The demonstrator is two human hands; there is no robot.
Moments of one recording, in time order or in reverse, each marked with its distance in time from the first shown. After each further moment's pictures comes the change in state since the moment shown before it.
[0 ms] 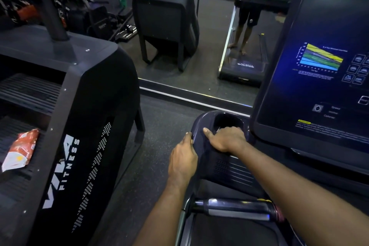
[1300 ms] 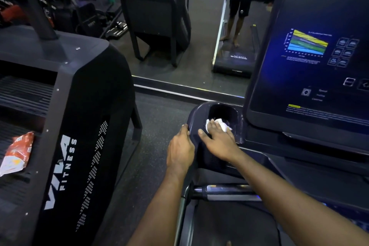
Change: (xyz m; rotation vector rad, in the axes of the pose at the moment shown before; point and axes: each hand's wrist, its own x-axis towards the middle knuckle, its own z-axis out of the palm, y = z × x) left_hand -0.001 -0.004 0.004 -0.001 -0.001 0.010; right_hand -0.039 0.002 0.046 0.456 0.094 -0.104
